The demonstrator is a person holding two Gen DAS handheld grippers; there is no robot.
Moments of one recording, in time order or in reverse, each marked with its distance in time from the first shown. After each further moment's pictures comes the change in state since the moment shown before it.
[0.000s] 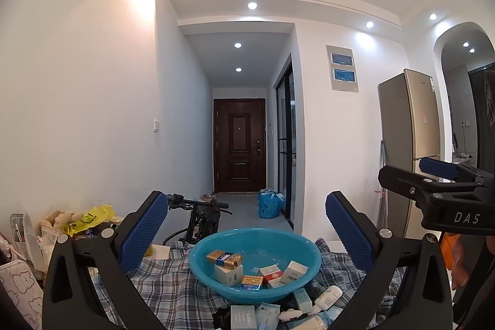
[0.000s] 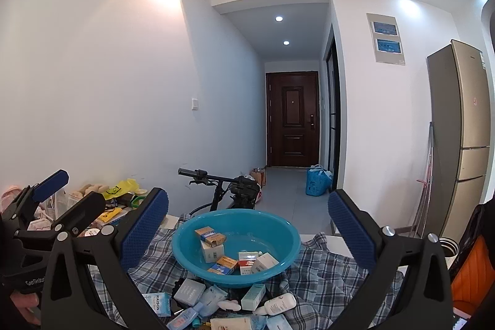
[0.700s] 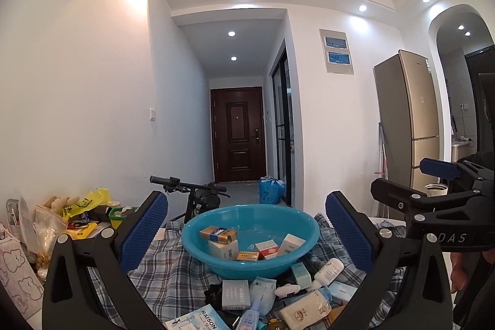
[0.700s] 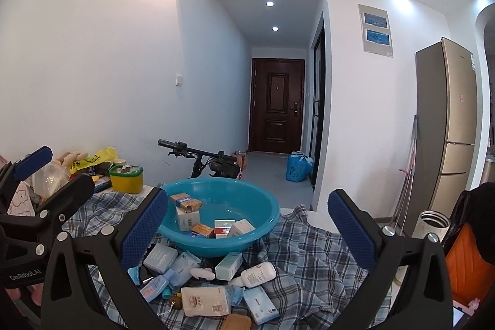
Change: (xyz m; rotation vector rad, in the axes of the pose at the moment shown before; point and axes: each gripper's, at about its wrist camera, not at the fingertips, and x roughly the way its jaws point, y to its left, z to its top) left arm -0.003 -0.019 -0.067 0.026 0.050 -0.014; right arm 0.002 -0.010 -0.065 -0.023 0.077 -0.061
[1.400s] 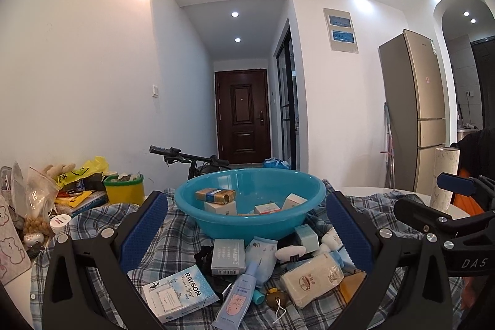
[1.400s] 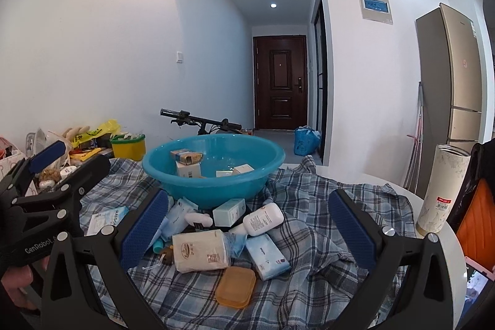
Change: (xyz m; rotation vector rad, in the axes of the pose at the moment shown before) left arm 0.027 -0.019 -0.077 0.006 0.069 0.033; right arm 0.015 -0.019 -0.095 0.044 0.074 0.010
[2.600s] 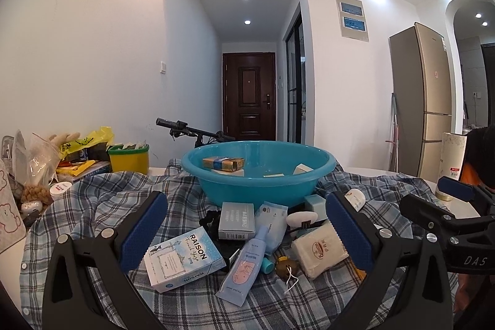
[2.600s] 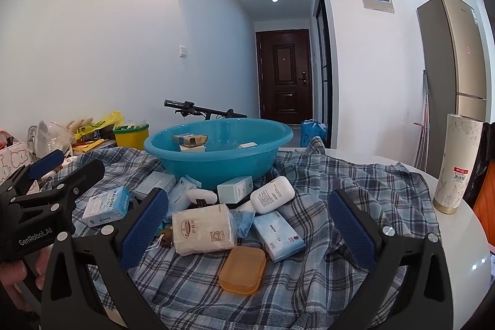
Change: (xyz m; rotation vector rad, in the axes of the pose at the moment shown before) left arm 0.005 0.013 -0.042 -0.055 0.088 0.017; right arm 0.013 0.005 -0.035 0.031 0.023 0.042
